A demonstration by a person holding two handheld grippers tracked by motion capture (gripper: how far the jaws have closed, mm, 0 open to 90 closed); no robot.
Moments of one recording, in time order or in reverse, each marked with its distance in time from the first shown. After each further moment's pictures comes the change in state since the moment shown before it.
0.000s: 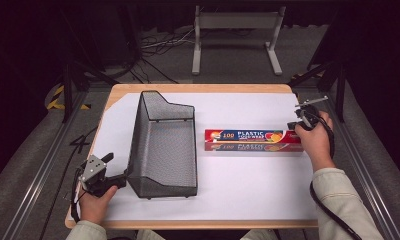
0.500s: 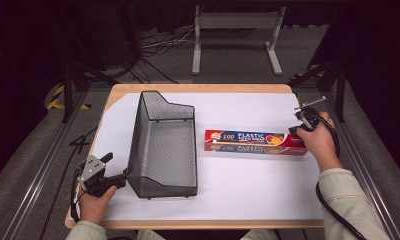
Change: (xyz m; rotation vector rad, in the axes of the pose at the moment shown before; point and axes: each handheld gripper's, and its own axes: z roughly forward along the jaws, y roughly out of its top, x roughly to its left) left arm 0.000 0.001 -0.001 -0.008 0.003 -0.004; right arm 0.002 -0.004 -0.005 0.102 0.026 -0.017
